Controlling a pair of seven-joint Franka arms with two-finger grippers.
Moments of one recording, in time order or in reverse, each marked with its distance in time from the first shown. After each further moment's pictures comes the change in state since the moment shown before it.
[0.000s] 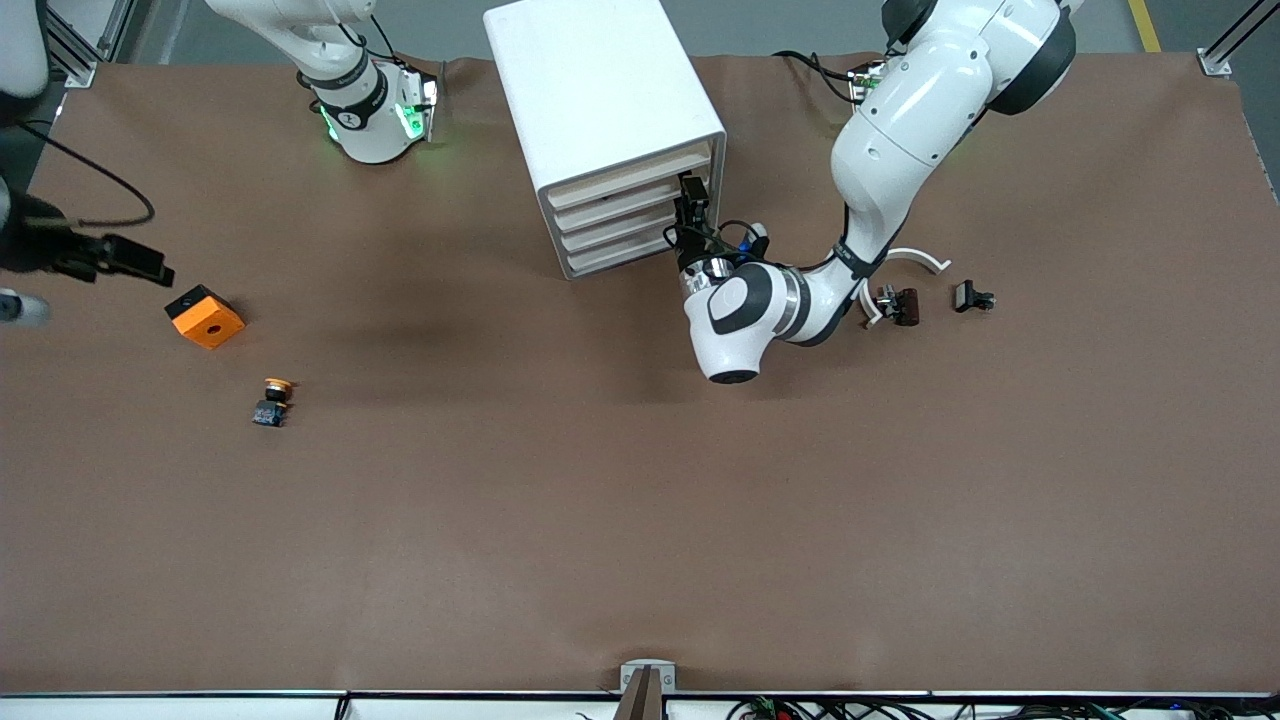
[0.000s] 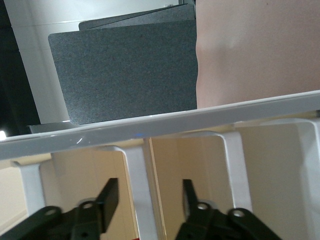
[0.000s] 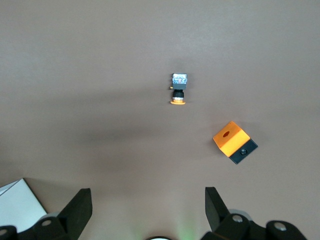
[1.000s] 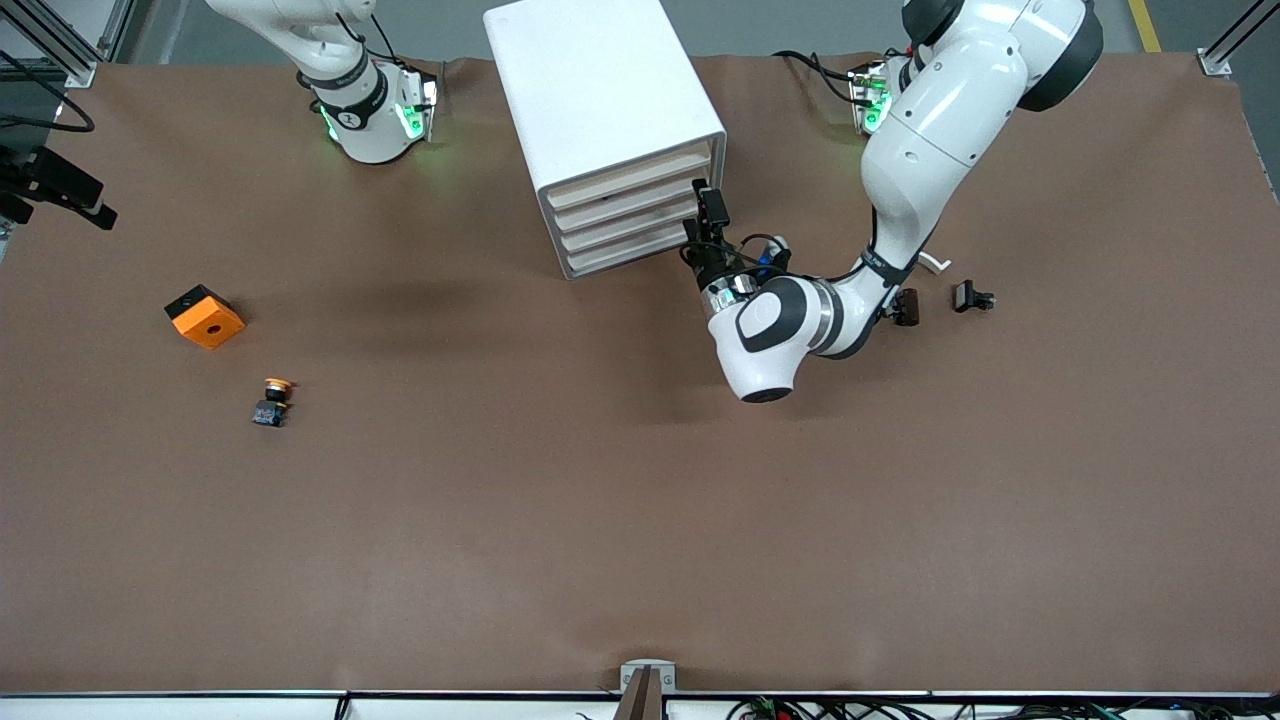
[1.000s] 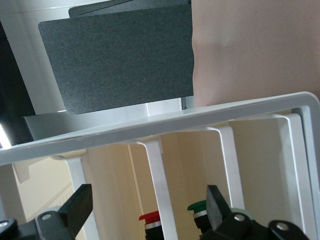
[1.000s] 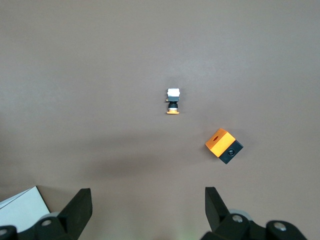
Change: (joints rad) left arm 0.074 -0.027 -0.002 0.003 0.000 -0.008 0.011; right arm -0.013 -0.242 -0.011 -0.065 0.000 0.004 0.012
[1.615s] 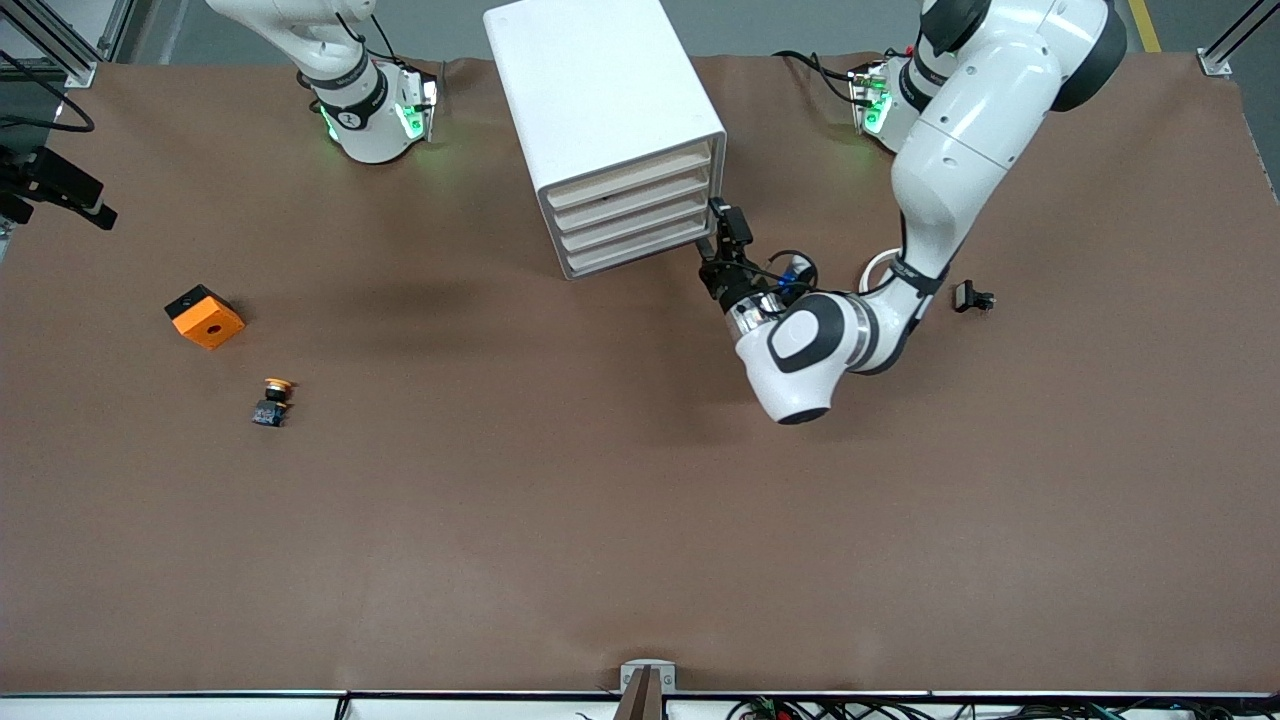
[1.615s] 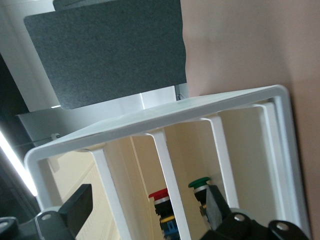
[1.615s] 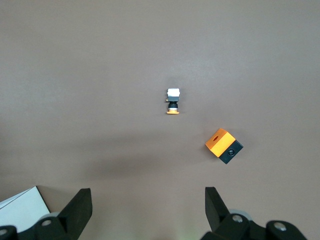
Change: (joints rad) left arm 0.053 -0.006 0.000 0.041 0.002 -0.017 0.039; right arm 0.000 0.000 0.000 0.000 0.000 0.000 0.000
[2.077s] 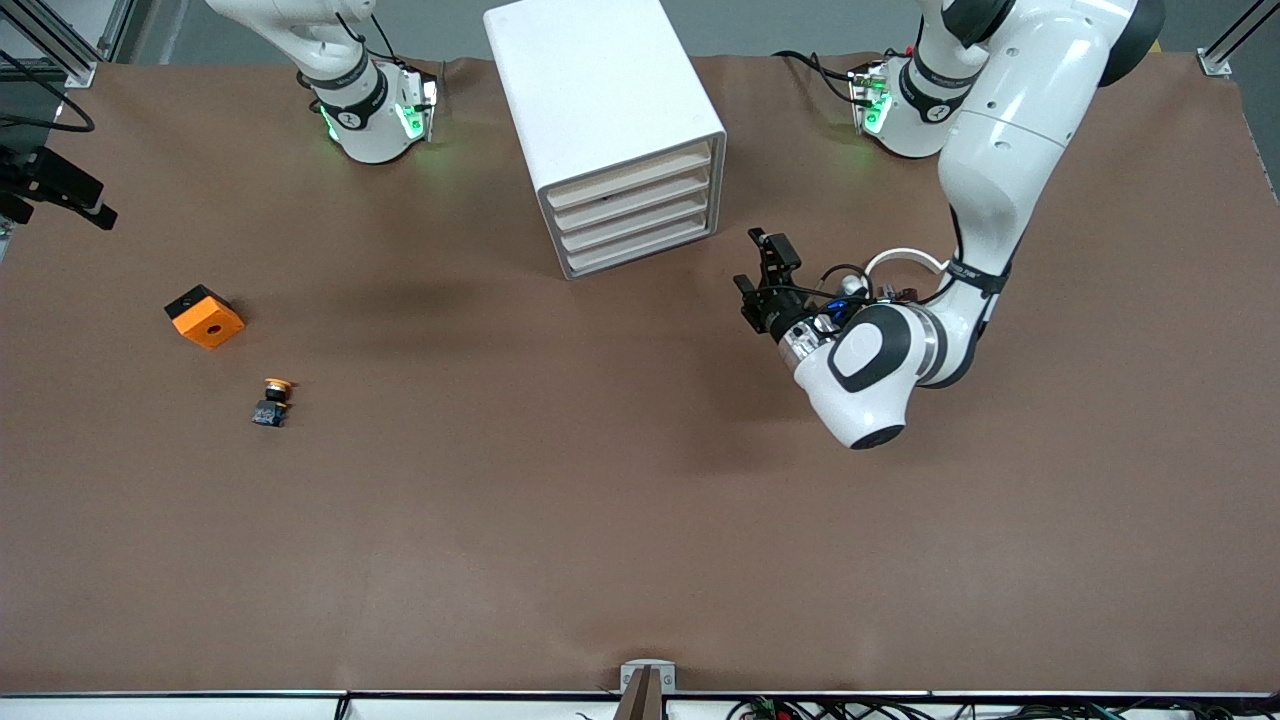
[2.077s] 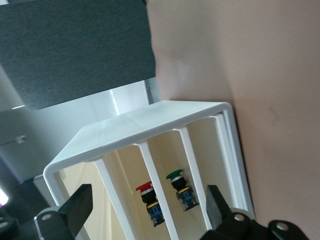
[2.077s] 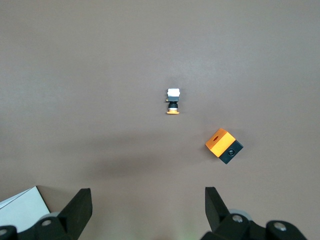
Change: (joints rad) left arm 0.059 -0.065 0.090 0.004 0.042 0.005 0.087; right arm 0.000 0.000 0.000 0.000 0.000 0.000 0.000
